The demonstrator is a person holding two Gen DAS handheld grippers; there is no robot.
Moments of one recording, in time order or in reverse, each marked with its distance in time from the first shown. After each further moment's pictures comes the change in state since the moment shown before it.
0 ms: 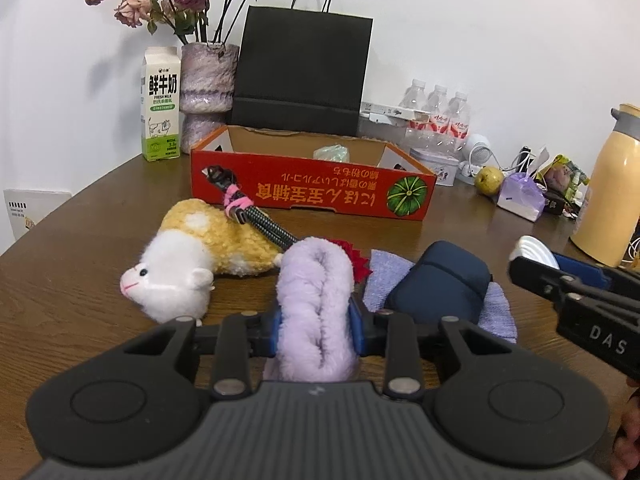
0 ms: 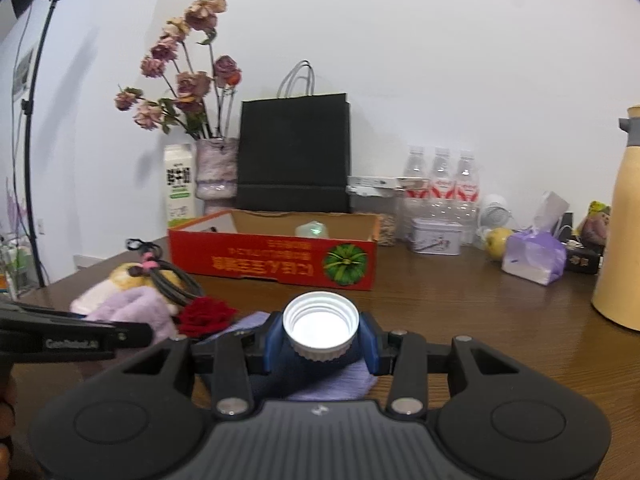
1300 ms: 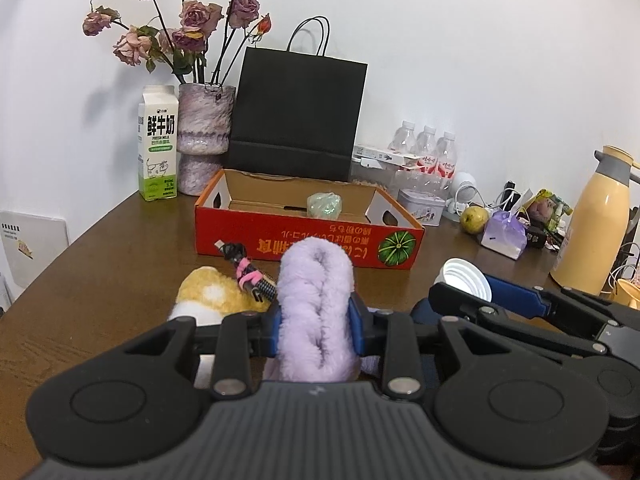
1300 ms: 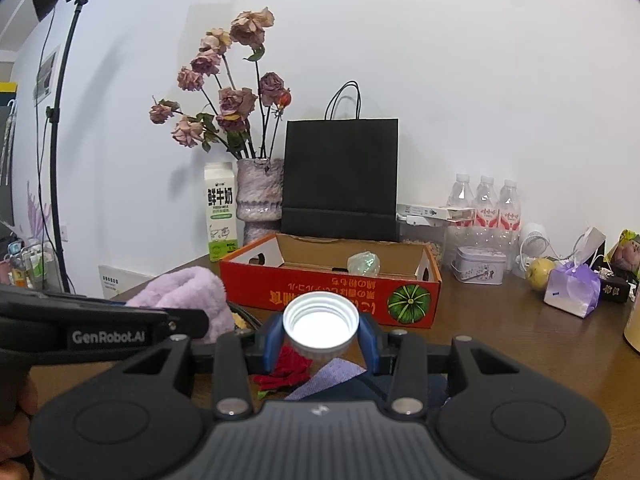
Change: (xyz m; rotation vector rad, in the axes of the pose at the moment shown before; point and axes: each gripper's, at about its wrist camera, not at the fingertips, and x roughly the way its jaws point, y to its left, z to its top) left arm -0.027 0.016 0.047 -0.006 -0.064 -0.051; right arm 0.007 0.058 0.042 -0.022 -0.016 0.046
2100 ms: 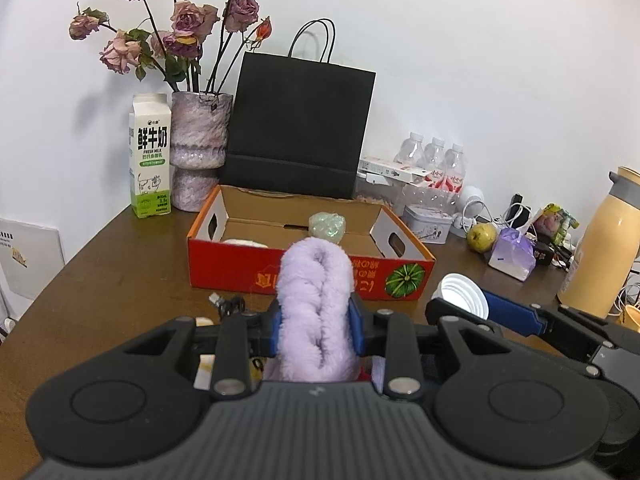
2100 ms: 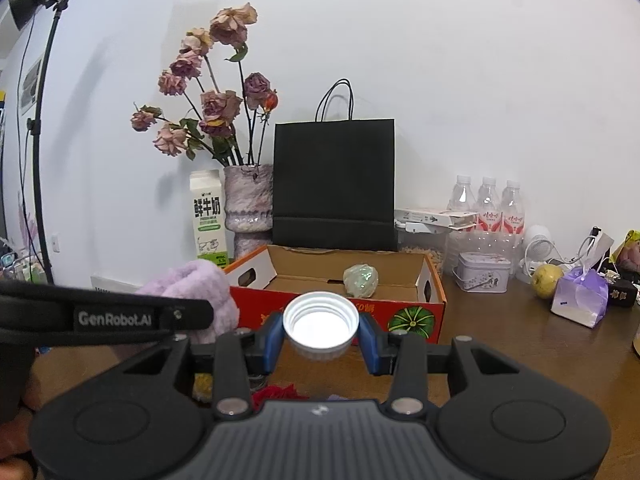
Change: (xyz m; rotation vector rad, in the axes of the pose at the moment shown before) left arm 0.035 0.008 0.046 -0.011 0.010 -0.004; right arm 0.041 -0.007 0.030 0.028 0.010 -0.012
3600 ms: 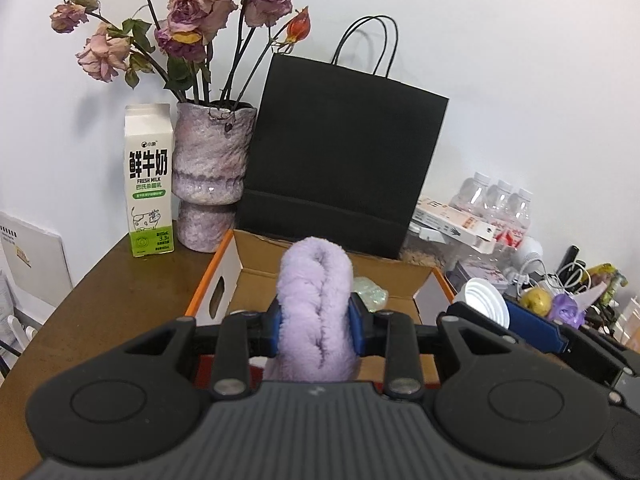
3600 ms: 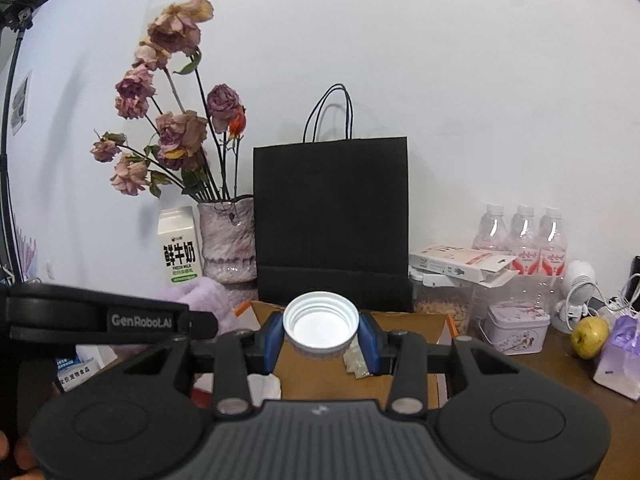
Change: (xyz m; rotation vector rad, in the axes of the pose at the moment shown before) left arm 0.125 0.017 0.112 -0.102 0.040 0.099; right arm 0.139 -0.031 0.093 0.017 0.002 0.049
